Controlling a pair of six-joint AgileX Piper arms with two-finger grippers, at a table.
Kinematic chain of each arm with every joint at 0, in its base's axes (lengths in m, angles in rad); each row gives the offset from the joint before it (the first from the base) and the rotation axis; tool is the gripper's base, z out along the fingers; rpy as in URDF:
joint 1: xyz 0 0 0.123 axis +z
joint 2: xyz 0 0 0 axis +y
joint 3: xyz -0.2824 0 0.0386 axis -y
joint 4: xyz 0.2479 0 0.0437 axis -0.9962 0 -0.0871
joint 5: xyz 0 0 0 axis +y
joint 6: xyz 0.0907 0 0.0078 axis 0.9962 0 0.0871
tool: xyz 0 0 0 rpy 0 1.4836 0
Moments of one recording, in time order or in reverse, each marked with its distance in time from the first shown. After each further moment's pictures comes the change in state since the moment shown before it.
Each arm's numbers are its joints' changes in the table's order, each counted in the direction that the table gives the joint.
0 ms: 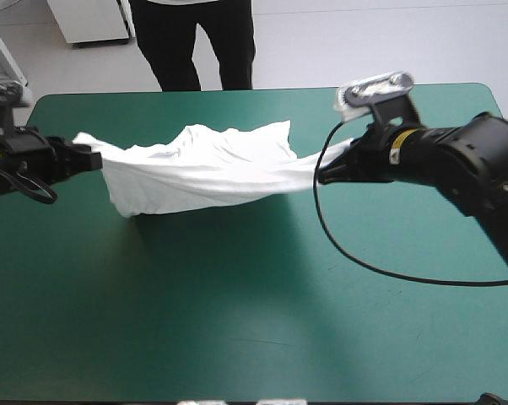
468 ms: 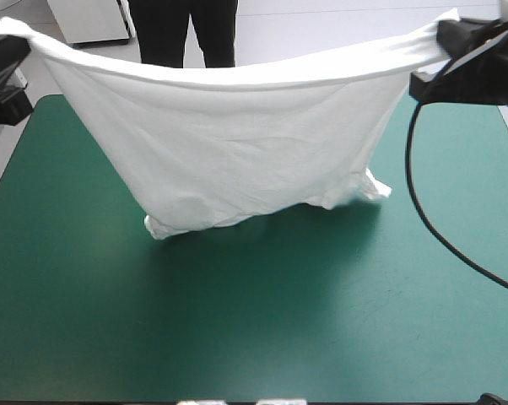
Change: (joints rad) left arm 0.000 0.057 0.592 0.131 -0.050 0.000; right arm 0.000 -0.007 0.569 0.136 0.021 -0.089
